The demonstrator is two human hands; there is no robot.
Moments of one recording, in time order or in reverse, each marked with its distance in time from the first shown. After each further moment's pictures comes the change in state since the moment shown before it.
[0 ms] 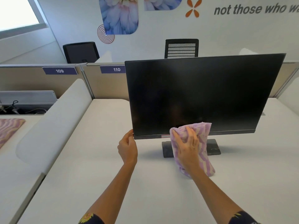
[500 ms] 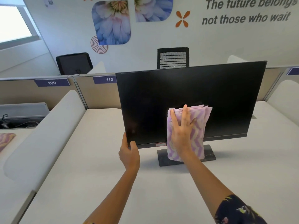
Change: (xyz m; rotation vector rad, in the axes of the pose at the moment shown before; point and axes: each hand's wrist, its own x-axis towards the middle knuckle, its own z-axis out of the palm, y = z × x) left_hand -0.010 0.019 0.022 0.033 -0.024 0.085; right_hand 0.097 -0.012 -0.038 0.055 0.122 0.132
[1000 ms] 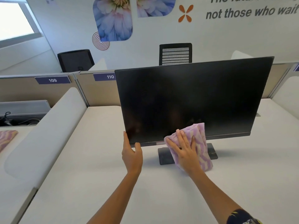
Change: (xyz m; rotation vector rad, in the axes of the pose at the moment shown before) left_hand -0.005 -0.014 0.005 0.064 -0.052 0.065; right_hand -0.087 0.055 0.029 -0.045 -0.161 -0.402
